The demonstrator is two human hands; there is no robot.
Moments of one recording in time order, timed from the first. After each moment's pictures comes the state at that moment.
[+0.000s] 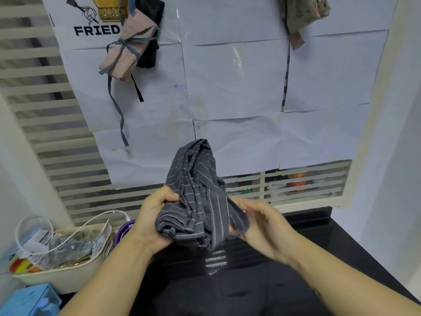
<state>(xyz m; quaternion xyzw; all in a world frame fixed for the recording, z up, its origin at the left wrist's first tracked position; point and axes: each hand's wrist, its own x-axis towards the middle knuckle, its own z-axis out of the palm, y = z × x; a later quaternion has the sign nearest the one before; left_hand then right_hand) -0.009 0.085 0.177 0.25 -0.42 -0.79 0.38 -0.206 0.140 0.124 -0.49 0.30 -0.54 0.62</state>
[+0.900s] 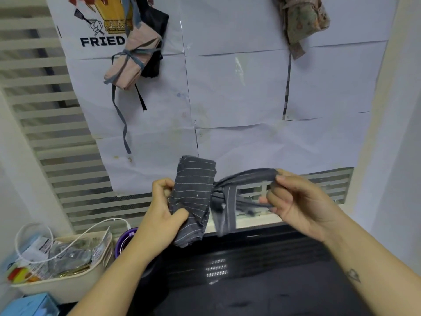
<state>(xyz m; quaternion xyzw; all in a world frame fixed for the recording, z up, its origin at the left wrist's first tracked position) -0.001 0.067 0.164 0.37 -0.75 -0.34 0.43 -0.249 0.149 0.184 -0.41 0.22 -0.65 0.60</state>
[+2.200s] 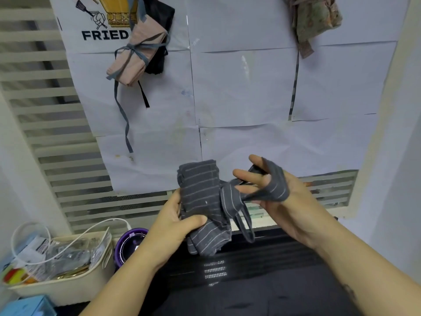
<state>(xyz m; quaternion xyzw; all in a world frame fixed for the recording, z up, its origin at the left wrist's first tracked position) -0.004 0.056 0.149 0.29 -0.68 -0.53 0.42 -0.205 0.141 0.196 -0.48 0.35 -0.65 0.47</state>
